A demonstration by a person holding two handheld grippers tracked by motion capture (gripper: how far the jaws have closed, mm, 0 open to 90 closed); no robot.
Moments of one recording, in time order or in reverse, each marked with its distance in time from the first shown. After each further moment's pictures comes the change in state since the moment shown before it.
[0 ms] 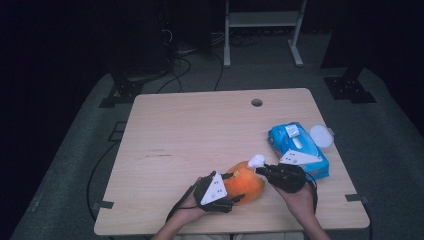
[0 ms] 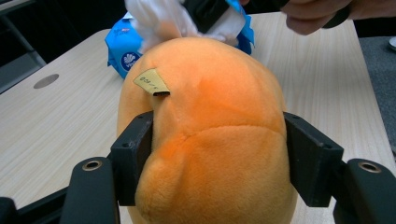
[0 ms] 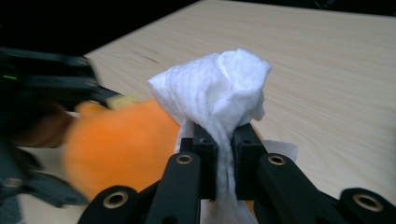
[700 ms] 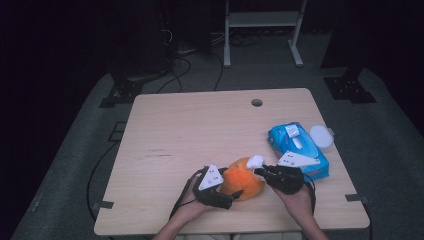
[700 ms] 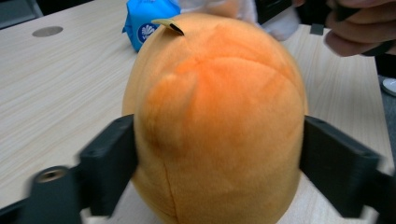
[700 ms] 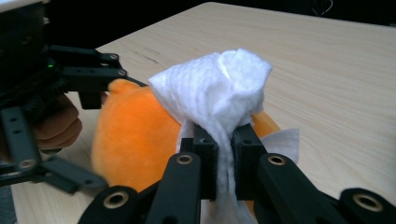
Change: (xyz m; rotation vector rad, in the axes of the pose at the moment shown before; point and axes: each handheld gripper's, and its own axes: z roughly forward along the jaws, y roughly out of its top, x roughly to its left) left arm 0.016 -0.004 0.005 0.039 0.017 -0.237; right arm 0.007 -0.002 0.003 -0.014 -0.012 -0.039
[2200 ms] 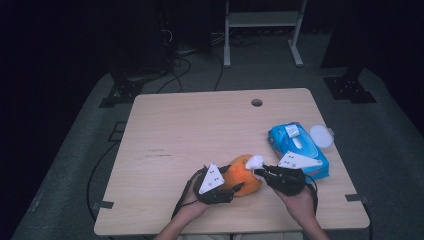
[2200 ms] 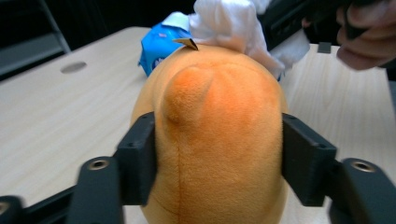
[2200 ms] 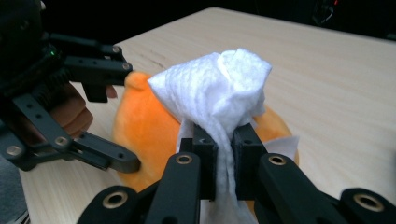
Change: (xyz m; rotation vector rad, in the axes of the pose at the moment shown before) left arm -0.004 0.010 -0.004 -0.078 0.046 0.042; right arm 0.009 0.008 -0.009 -0.008 -0.001 -0.041
